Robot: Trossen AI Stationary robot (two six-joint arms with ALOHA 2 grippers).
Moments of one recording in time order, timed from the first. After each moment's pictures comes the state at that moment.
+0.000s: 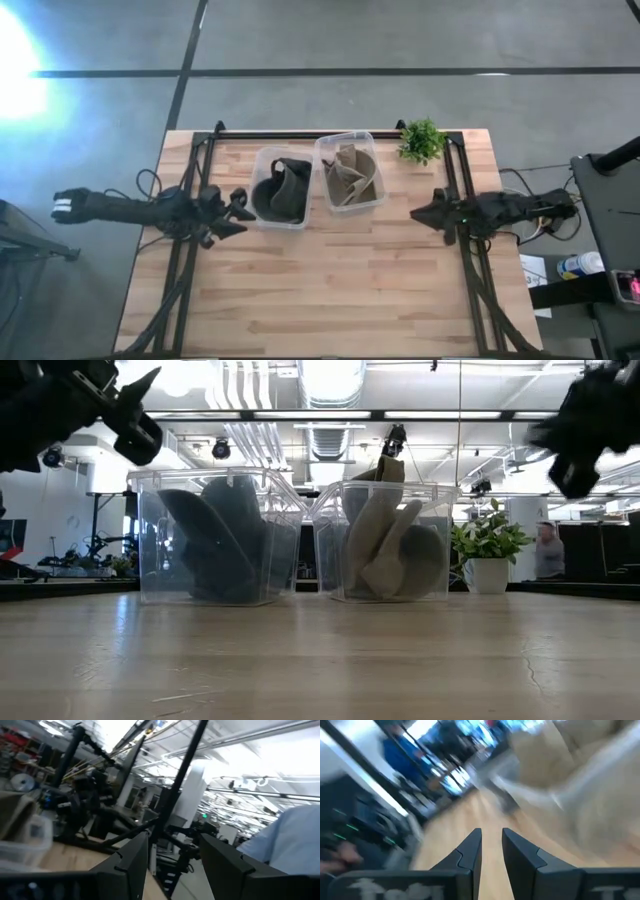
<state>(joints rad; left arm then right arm) 0.02 0.52 0.01 0.88 0.32 -0.54 0.21 0.00 0.17 -0.27 0.25 0.67</state>
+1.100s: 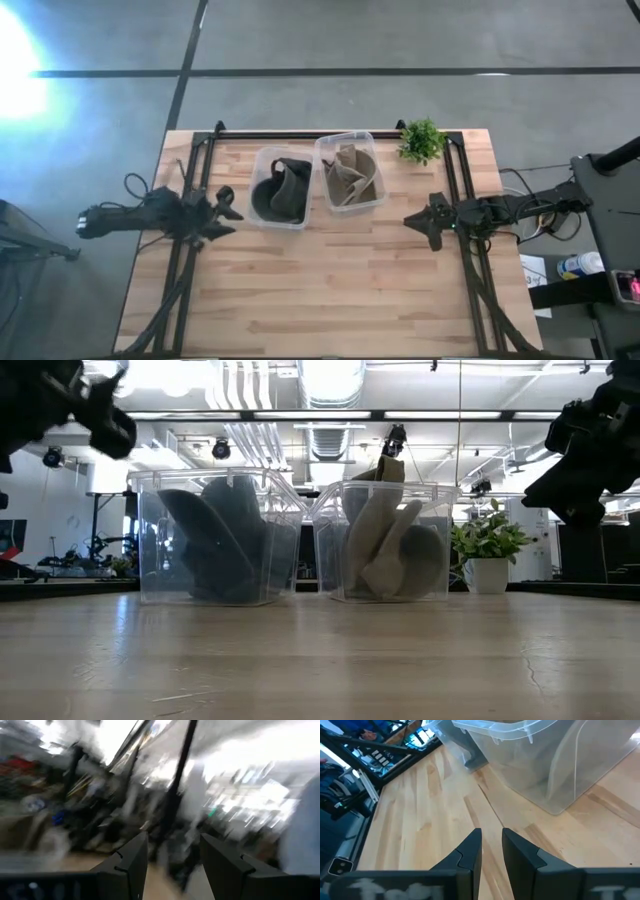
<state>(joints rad) 0.03 0.00 0.01 0.34 0.33 -0.41 0.22 0.24 0.14 -0.31 0.26 0.70</state>
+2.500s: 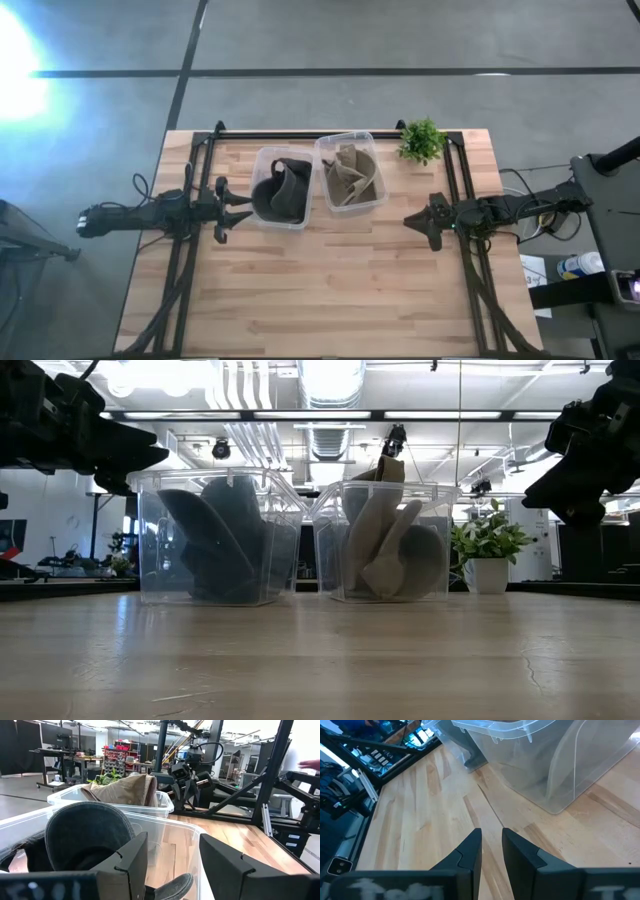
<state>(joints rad) 0.02 0.00 0.01 0.03 -0.10 -0.11 0.22 0.24 0.14 -0.32 0.26 0.70</state>
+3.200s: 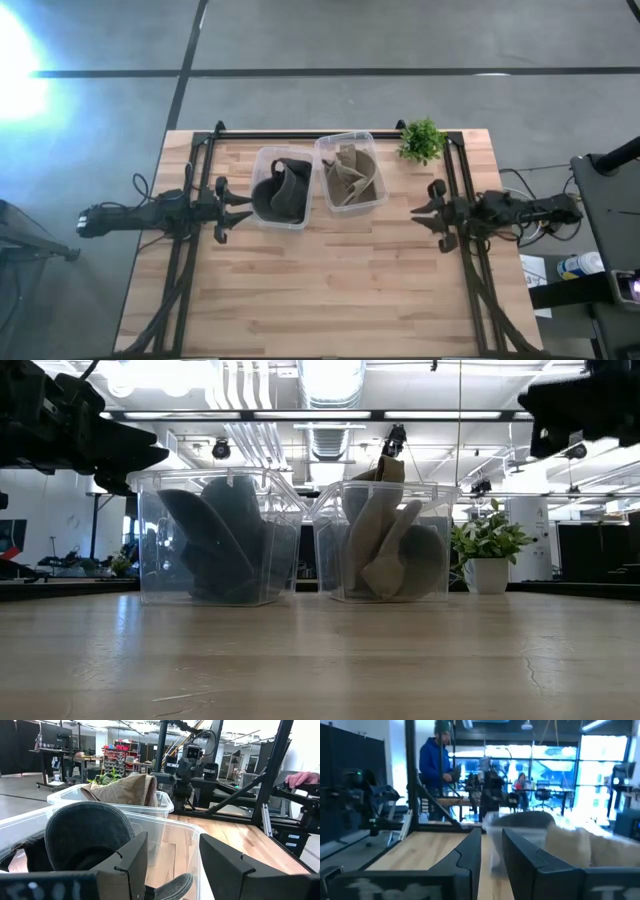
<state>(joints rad) 0.02 0.00 0.01 0.03 -0.10 -0.11 0.15 0.05 0.05 0.17 0.07 -0.01</state>
